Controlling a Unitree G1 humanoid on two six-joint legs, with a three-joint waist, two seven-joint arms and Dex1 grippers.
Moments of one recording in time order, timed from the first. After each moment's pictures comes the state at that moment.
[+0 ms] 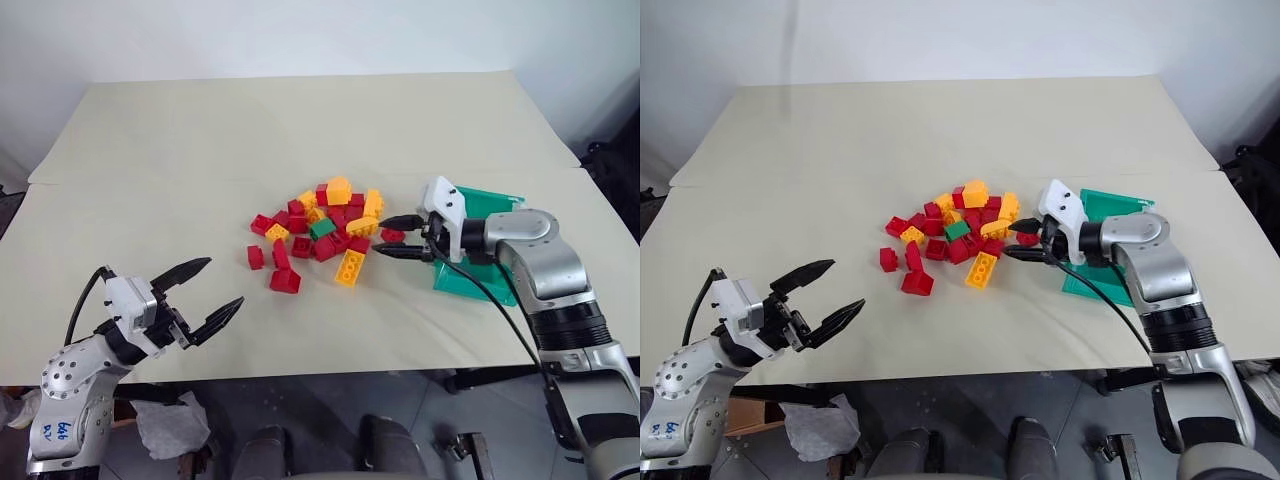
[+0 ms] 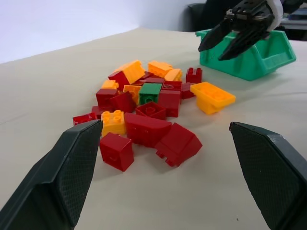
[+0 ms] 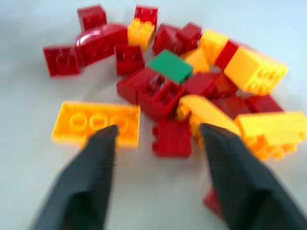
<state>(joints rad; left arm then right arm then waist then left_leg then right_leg) 0.10 0.56 0.32 -0.26 -0.54 0.00 -0.85 -0.72 -0.65 0.11 0.18 0.22 0.38 1.17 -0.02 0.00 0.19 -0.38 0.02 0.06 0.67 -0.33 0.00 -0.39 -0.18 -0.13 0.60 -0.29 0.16</state>
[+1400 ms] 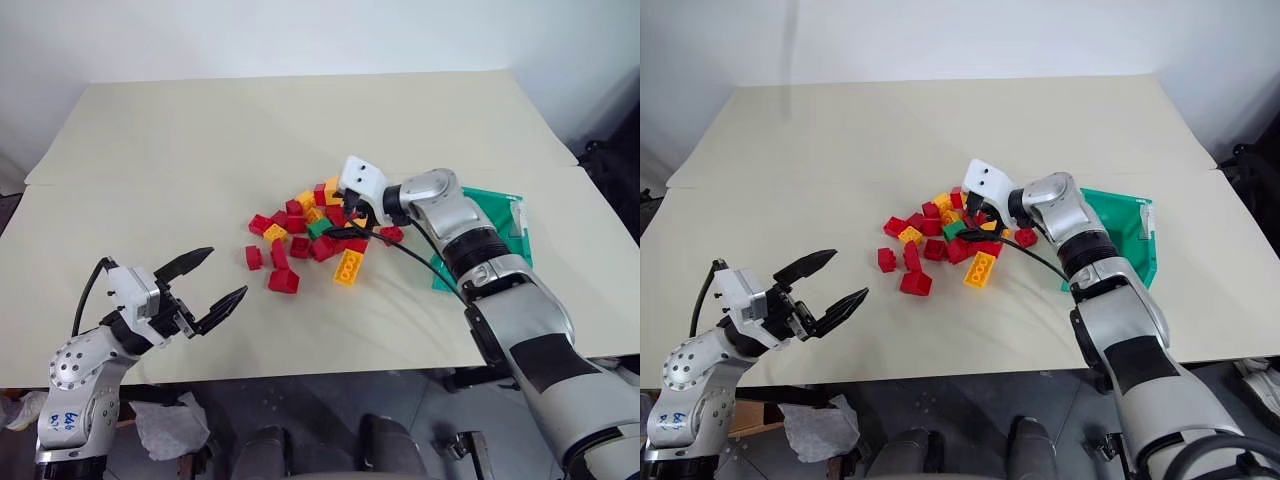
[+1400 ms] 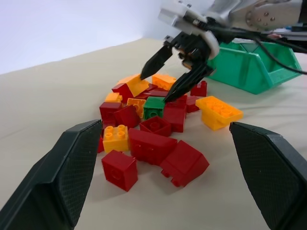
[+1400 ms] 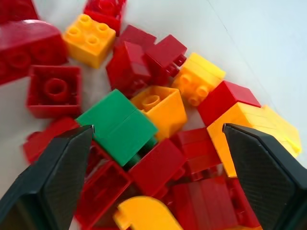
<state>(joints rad) 0.05 0.52 0.29 -0.26 -0.54 0.02 -0.80 -1.25 -0.28 0.29 1.04 -0.11 0.01 1.00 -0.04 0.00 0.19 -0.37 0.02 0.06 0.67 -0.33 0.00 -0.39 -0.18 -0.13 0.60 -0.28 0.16</state>
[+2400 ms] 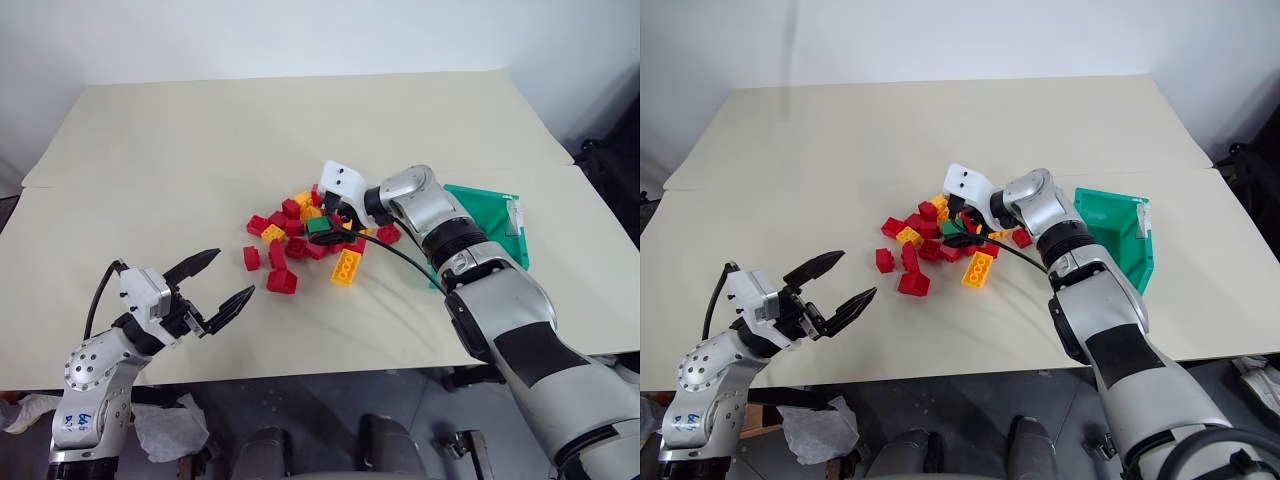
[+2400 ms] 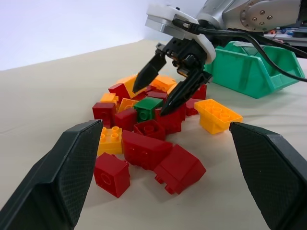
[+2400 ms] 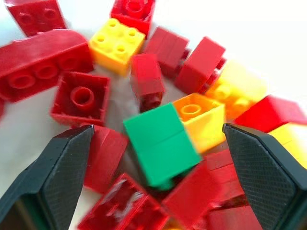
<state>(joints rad) 0.05 0.48 0.26 -0.27 -0.51 0.01 -0.76 -1.35 -0.21 0.28 1.17 -0.19 0.05 1.04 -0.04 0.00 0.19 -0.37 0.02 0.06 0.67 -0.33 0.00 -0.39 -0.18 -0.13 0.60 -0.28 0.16</state>
